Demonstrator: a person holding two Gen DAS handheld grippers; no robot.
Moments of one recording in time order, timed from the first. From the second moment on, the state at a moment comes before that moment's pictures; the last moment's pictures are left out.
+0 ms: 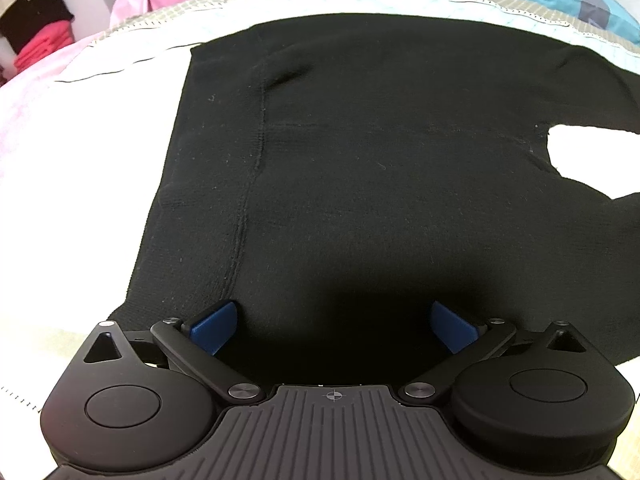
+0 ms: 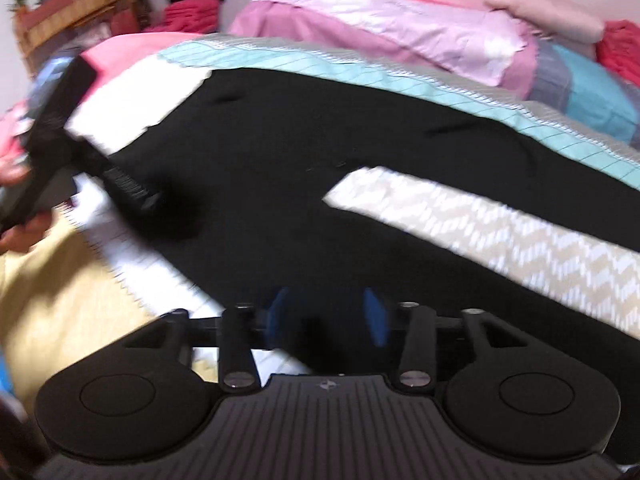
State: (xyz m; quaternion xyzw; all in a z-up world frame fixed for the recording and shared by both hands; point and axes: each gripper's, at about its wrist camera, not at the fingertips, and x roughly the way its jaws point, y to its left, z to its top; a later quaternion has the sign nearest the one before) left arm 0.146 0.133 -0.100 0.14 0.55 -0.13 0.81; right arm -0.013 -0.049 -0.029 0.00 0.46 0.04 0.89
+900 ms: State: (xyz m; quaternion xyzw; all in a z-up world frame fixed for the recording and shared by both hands) left arm 0.139 0.130 -0.098 0.14 0.55 -0.12 0.81; right arm -0.063 -0.174 0.002 0.13 0.45 -0.16 0.87
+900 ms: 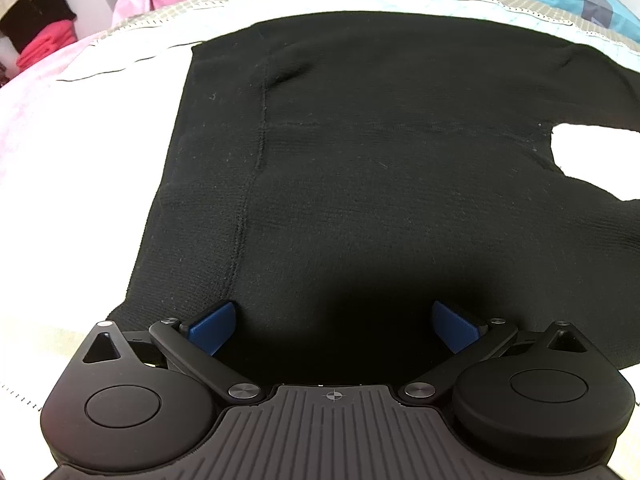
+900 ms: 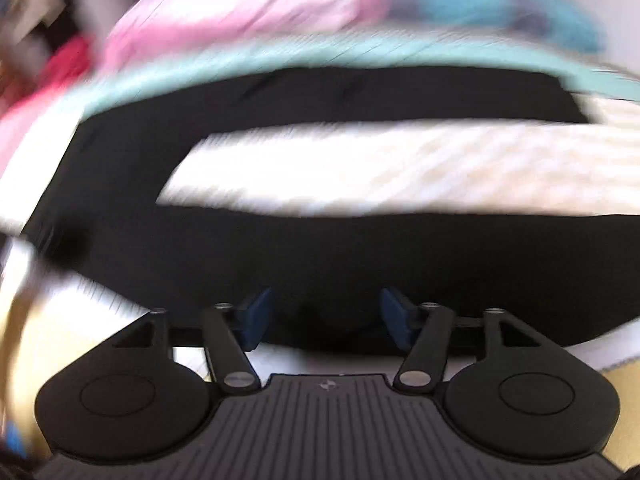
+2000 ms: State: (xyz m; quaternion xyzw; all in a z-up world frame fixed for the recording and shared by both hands) left arm 0.148 0.085 -0.075 0.15 0.53 -0.16 0.82; right arm -0.097 -0.237 -0.004 0.14 0.42 -0.28 0.85
